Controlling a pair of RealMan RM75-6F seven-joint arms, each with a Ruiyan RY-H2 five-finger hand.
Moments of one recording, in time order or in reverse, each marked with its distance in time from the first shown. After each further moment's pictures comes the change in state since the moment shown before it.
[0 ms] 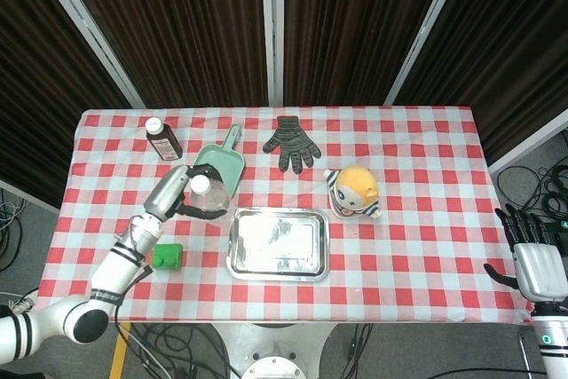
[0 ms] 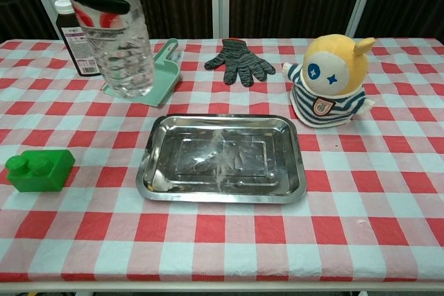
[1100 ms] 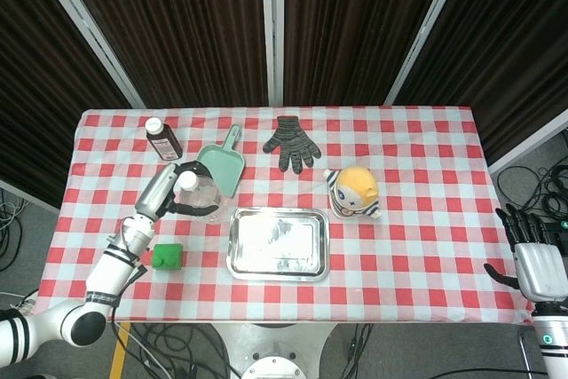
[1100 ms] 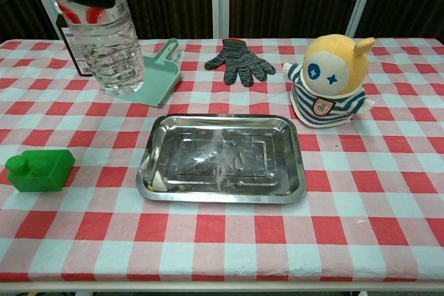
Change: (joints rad) left arm 0.016 -0.015 0.014 -0.009 -0.035 0.046 -0.036; right arm 0.001 0.003 0.000 0.002 0.000 -0.006 0.015
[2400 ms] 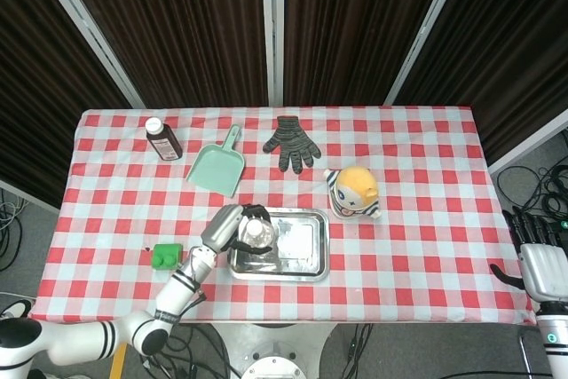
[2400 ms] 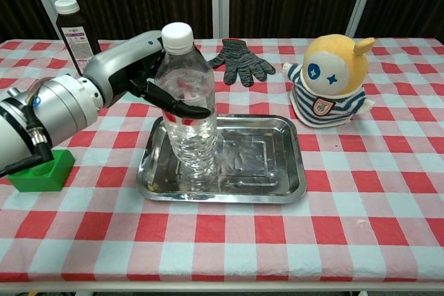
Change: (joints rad) left arm -0.067 -0.485 0.152 0.394 0.259 0.069 0.010; right arm -0.001 -0.020 0.002 0.066 0.023 -0.026 0.046
